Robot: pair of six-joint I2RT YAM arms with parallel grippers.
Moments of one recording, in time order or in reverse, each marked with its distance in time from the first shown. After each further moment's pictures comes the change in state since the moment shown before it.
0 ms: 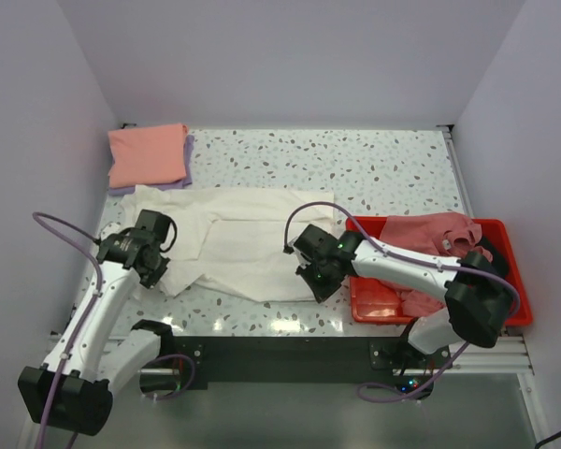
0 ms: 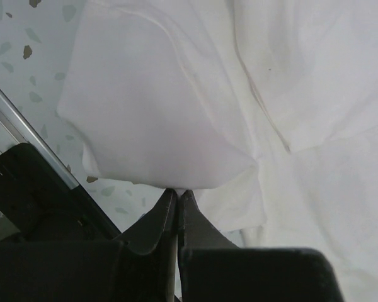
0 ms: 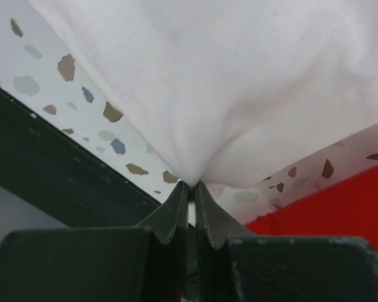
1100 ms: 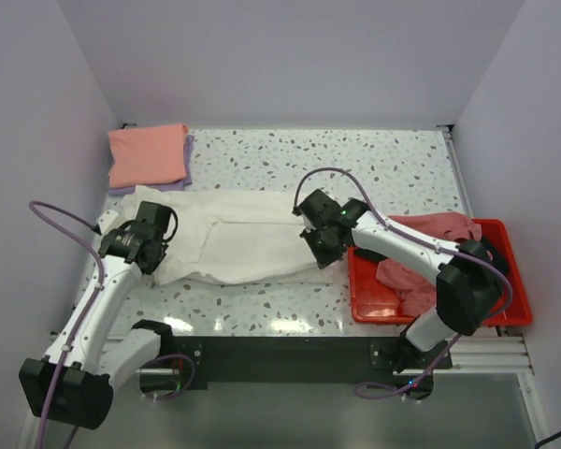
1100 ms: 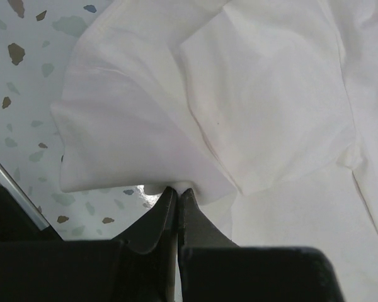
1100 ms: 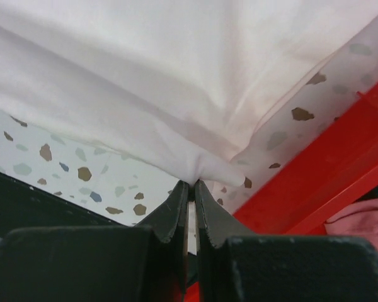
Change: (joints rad) left arm 0.000 0.009 0.029 0.129 -0.115 0.033; right arm -0.160 0.076 0.209 -0.090 0.096 0.021
